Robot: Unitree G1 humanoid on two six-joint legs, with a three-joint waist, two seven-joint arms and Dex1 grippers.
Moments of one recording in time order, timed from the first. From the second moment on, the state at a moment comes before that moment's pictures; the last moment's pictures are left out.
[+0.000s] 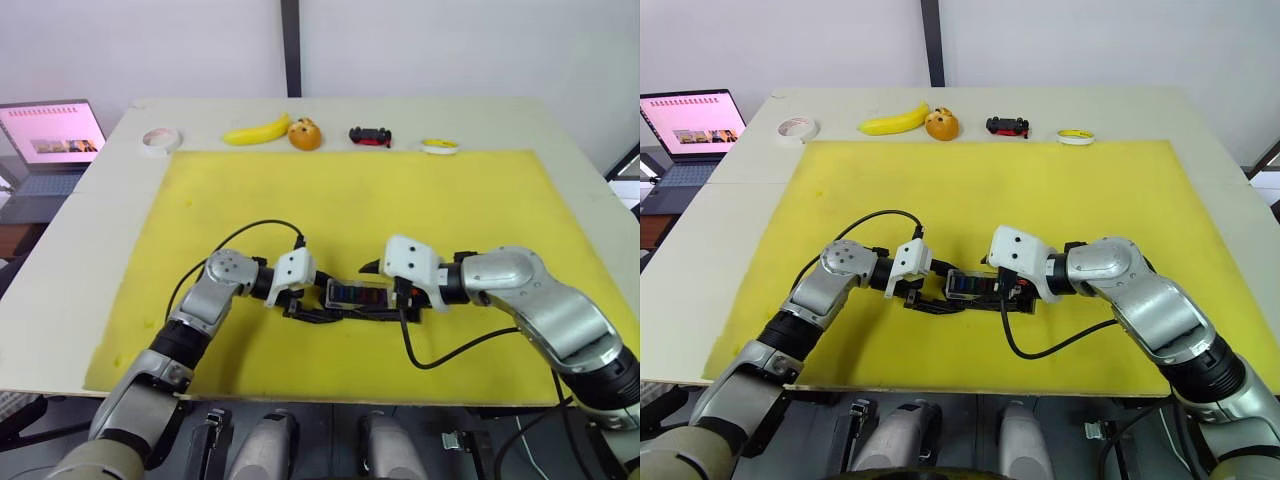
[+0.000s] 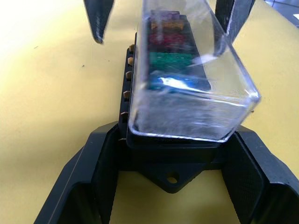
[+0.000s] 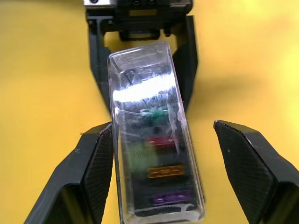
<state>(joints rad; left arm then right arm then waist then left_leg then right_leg) -0.60 0.39 -0.34 0.34 -0.16 -0.01 -1.31 -0.49 -0.84 0.29 -0.51 0.30 0.76 0.94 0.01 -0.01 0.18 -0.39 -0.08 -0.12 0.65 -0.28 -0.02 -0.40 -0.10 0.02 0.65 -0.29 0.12</state>
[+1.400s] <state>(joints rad) -0.60 0.38 -0.34 0.35 -0.14 0.00 -1.30 -0.37 -0.70 0.23 -0.40 0.40 0.68 0.91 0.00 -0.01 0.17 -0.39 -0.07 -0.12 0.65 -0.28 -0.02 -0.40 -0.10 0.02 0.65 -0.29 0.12</state>
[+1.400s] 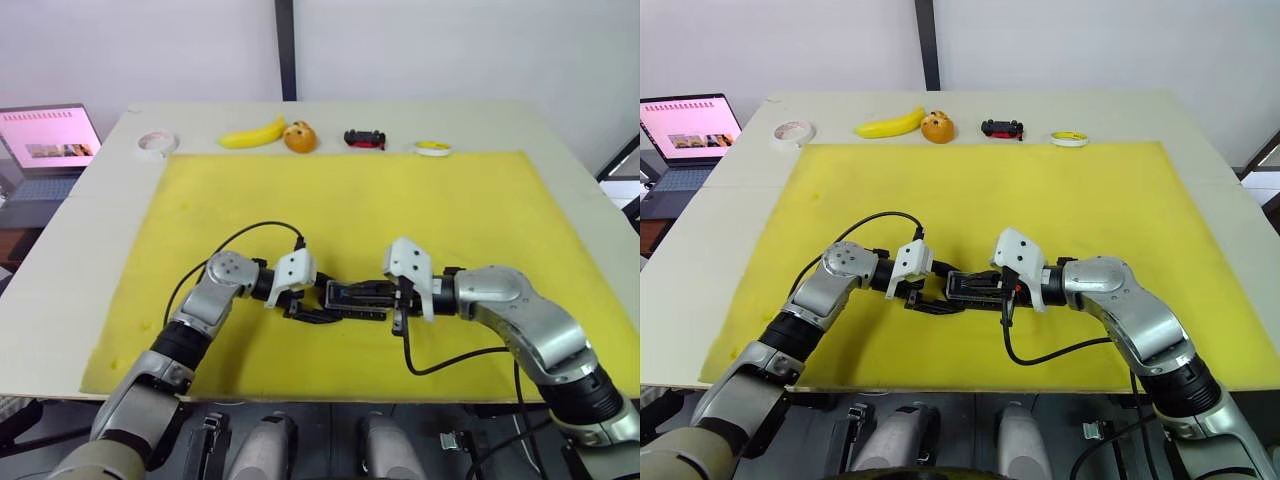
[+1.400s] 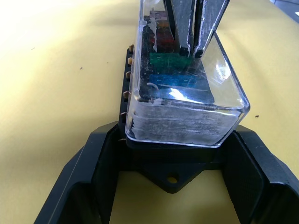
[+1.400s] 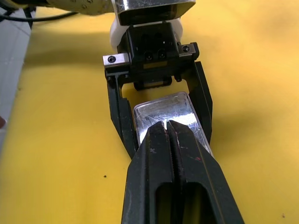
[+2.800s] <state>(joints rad) -0.59 0.38 -0.34 0.34 -0.12 -0.05 -1.32 -0.41 -0.63 0.22 -0.24 0.32 0.75 0.78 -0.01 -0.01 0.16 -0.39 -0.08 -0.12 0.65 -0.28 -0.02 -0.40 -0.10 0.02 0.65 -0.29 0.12</state>
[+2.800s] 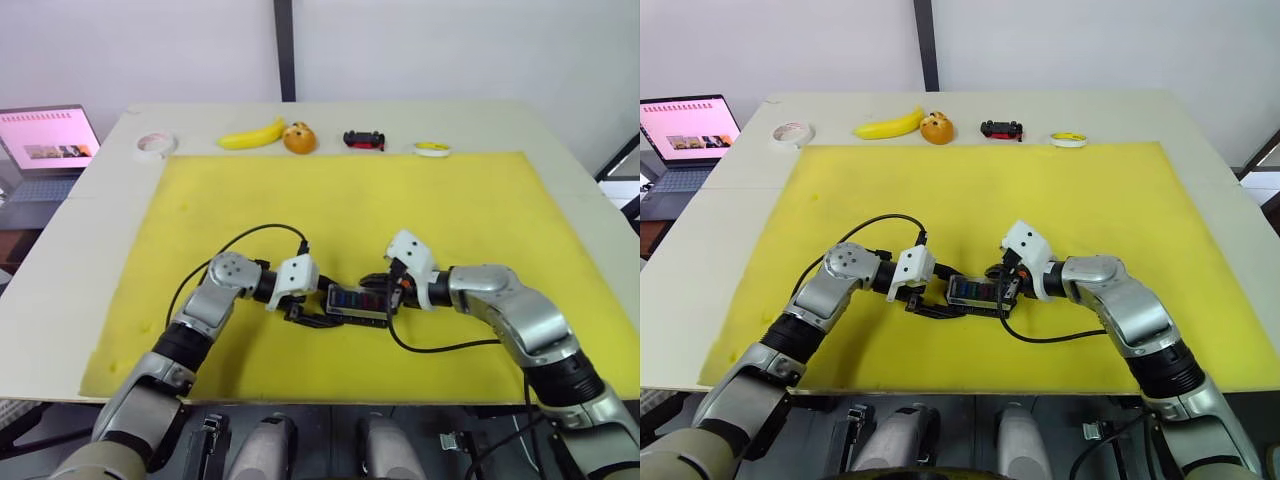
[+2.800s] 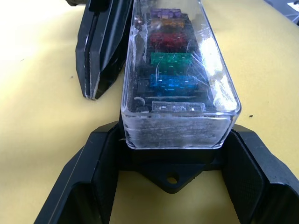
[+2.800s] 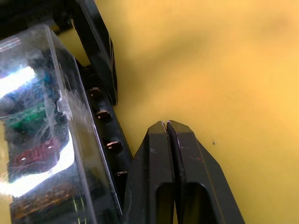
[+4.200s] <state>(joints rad) -0.44 0.64 -0.19 0.08 -0.26 0.20 -1.34 -0.10 -1.06 -0.44 -0.60 0.76 0.91 1.07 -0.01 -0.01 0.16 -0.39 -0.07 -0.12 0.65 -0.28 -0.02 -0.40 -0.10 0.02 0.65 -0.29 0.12</state>
